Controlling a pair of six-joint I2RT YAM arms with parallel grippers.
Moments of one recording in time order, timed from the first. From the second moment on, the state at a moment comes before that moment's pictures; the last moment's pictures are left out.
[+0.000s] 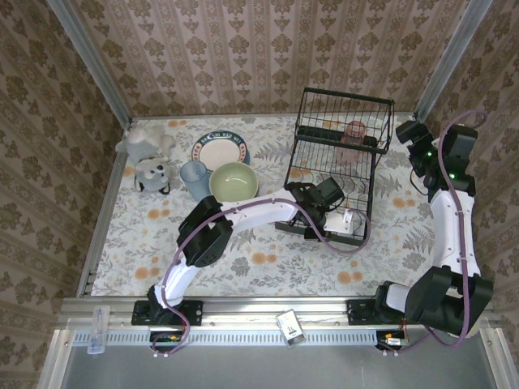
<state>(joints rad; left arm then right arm) -1.14 2.17 1.78 -0.77 0.26 0.64 -0.38 1.22 1.11 -0.38 -0.36 0.80</state>
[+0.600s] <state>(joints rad) -1.16 2.00 1.51 -0.61 0.21 0.66 -0.41 1.44 1.23 -0.41 -0.37 0.82</state>
